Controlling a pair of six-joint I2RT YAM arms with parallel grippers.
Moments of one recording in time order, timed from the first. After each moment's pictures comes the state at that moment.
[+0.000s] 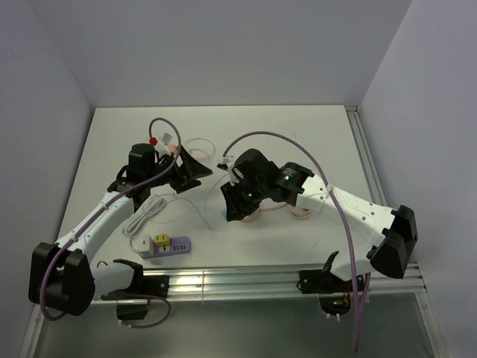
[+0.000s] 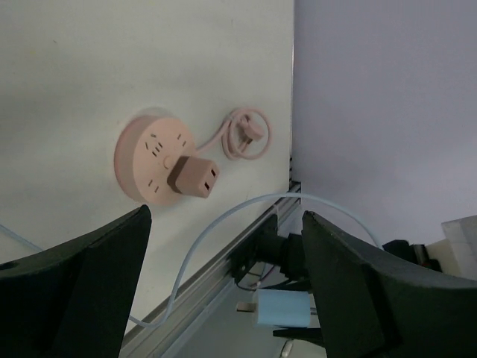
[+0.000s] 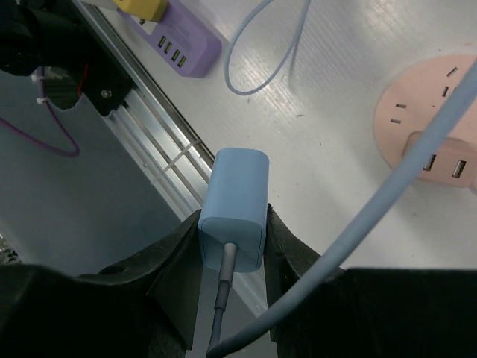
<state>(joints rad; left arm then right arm) -0.28 1.18 0.79 -0.09 0.60 -0.95 0.93 1.39 1.28 -0.80 -0.26 0.32</state>
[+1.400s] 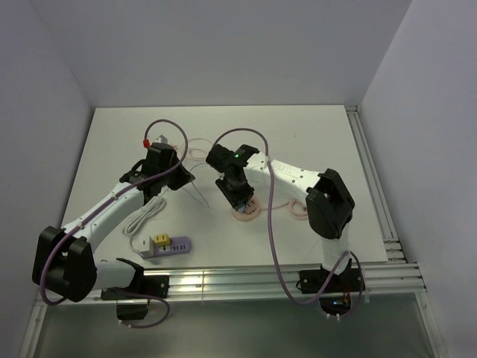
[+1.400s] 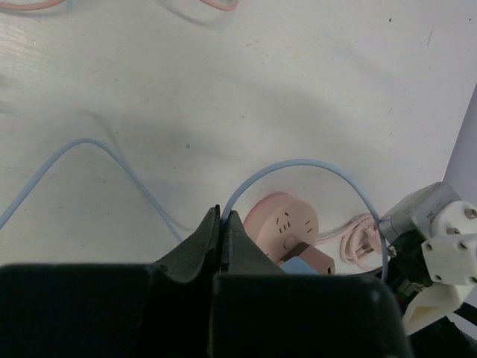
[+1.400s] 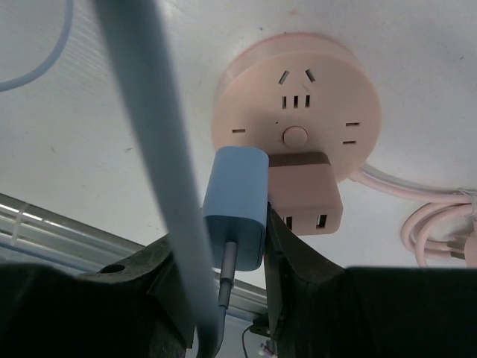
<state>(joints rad) -0.41 1.29 0.89 -0.33 0.00 -0.92 0.86 1.91 1.60 -1.08 0.04 0.28</state>
